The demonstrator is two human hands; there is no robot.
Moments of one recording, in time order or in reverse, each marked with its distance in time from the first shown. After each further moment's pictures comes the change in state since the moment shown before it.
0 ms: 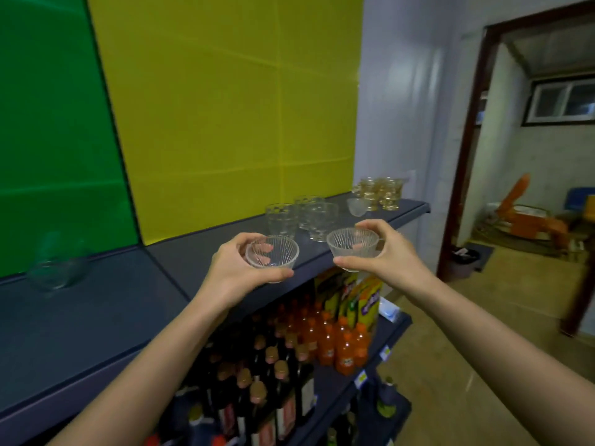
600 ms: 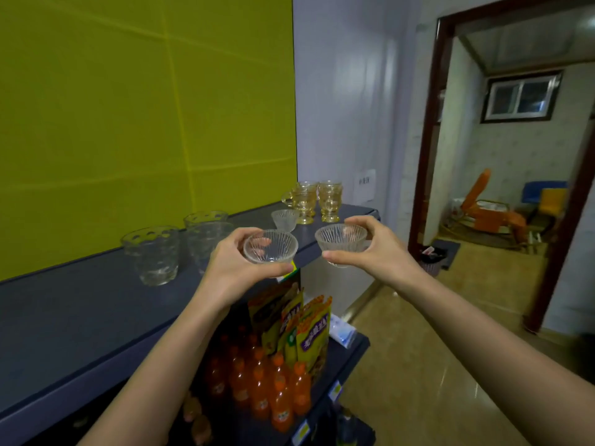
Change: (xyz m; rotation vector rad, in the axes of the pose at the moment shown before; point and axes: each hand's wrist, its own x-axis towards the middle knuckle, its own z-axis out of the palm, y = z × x) left_hand 0.134 0.006 0.219 -0.074 -0.073 0.053; right_hand 0.125 0.167 -0.115 -0.022 0.027 0.061
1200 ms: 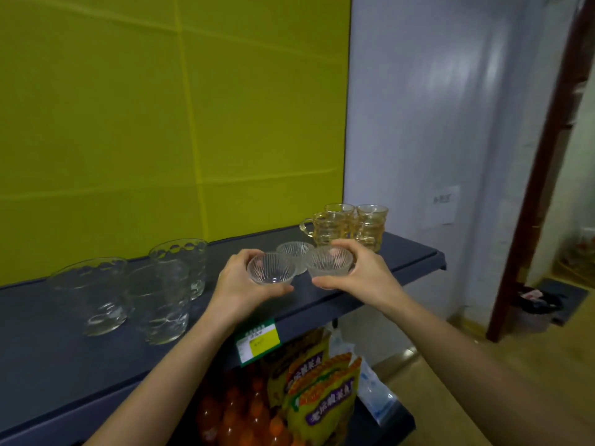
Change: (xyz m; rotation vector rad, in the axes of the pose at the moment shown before) left_hand 0.138 -0.060 0.074 0.369 0.264 -0.150; right_hand 0.190 0.097 0.031 0.075 -0.264 -0.127
